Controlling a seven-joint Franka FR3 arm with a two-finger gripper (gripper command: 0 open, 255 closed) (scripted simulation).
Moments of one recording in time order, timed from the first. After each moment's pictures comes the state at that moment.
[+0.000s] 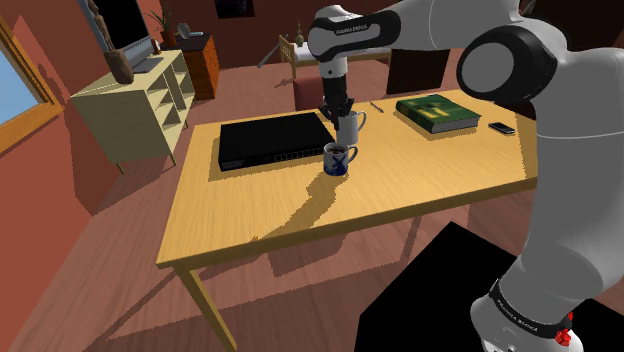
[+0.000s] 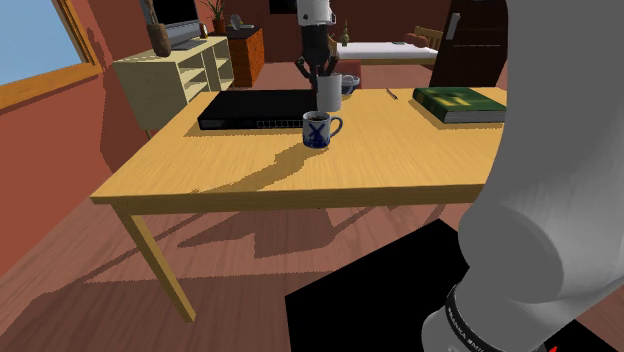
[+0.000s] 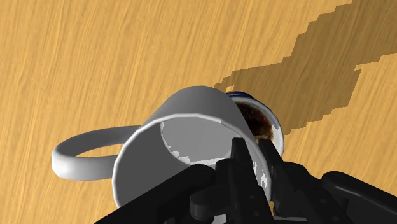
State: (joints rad) arm -0.14 0.44 0.08 -1.33 -0.04 1.59 0.13
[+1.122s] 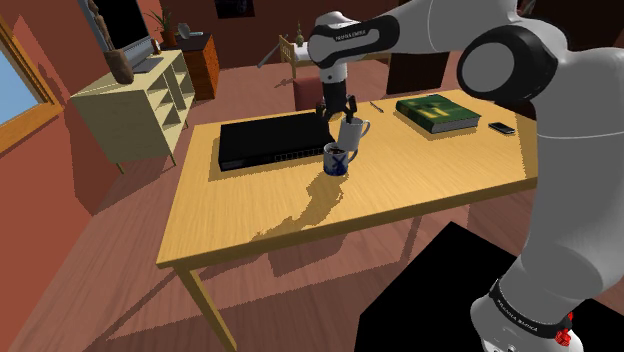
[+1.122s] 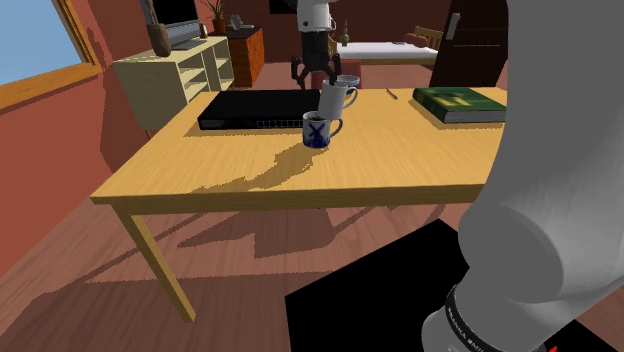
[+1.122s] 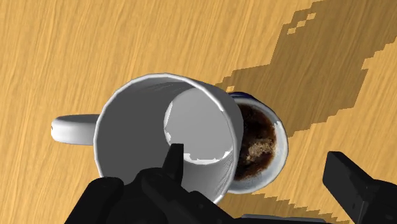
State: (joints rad) arm -0.14 0.44 0.08 -1.37 -0.04 1.63 0.13
